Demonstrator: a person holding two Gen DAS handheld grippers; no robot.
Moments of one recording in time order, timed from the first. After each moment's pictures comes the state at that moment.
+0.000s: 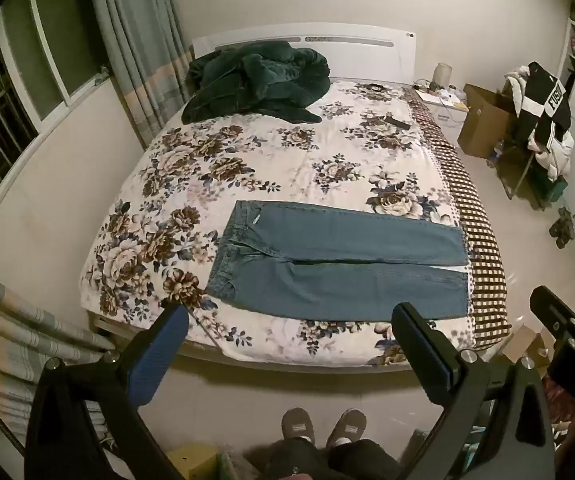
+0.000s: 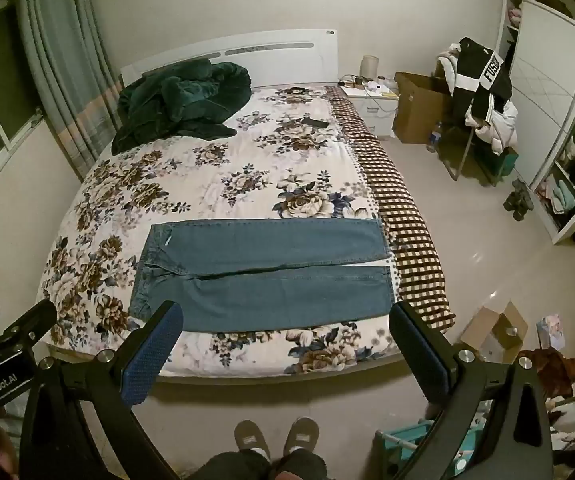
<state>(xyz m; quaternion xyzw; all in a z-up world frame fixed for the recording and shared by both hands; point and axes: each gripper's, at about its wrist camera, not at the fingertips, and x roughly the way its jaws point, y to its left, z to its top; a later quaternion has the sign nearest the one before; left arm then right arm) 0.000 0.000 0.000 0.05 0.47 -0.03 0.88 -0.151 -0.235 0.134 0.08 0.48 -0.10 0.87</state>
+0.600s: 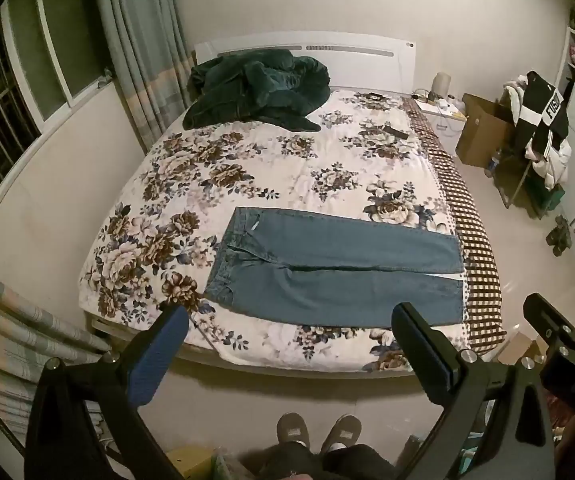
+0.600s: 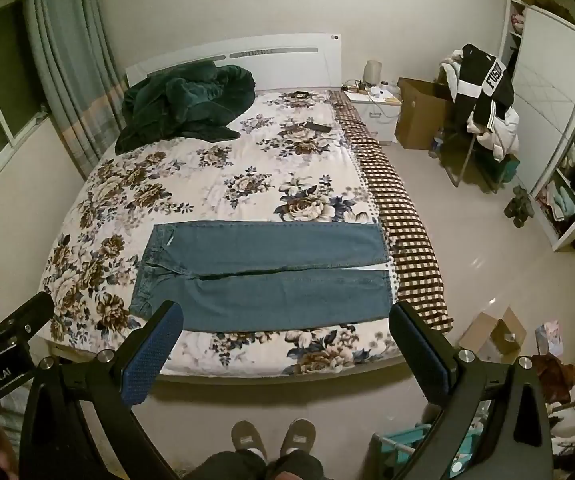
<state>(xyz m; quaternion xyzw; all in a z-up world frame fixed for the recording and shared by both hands) 0.006 -0.009 0.011 0.05 0.46 -0.03 0.88 -0.151 -0.235 0.134 0.08 0.48 -0.10 0.87</state>
